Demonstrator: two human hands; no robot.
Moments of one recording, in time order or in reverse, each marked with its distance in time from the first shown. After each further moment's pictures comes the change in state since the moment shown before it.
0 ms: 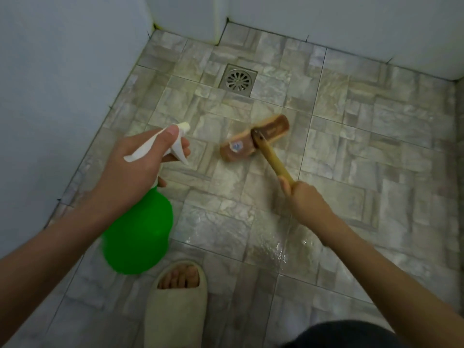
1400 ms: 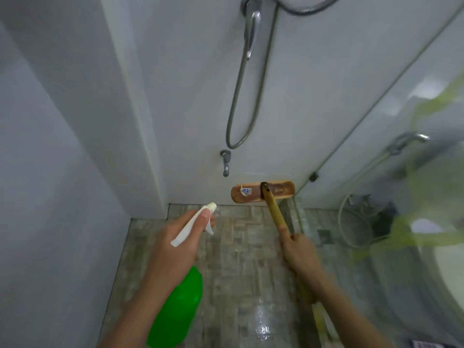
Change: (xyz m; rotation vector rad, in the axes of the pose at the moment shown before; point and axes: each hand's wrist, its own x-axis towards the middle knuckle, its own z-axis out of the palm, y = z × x) left_hand -0.125 0.570 -0.065 -0.135 -0.290 0.182; right_hand -0.316 -0.172 -0.544 0.569 0.338 0.384
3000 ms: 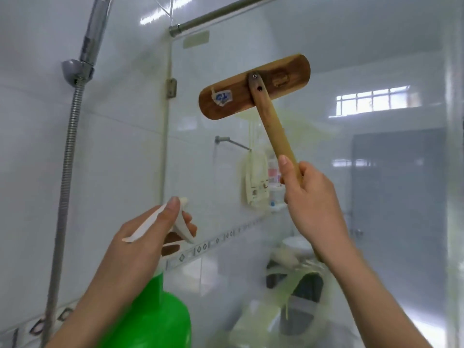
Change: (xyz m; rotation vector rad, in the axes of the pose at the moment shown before) left_hand 0.088 0.616 0.242 -0.424 -0.951 0.746; right_hand -0.215 -0.311 -0.581 0.125 1.572 -0.541
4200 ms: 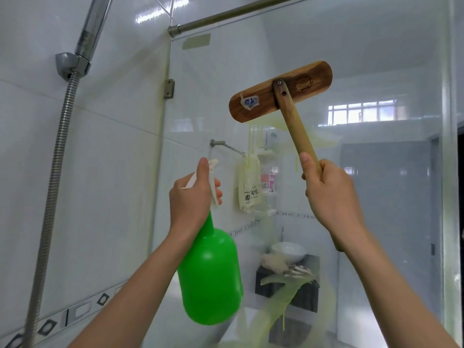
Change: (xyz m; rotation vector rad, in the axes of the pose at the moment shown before) left_hand 0.103 -0.017 0.065 -0.096 0.191 0.093; right_hand 0.035 0.018 -0.011 -0.188 0.103 0.005
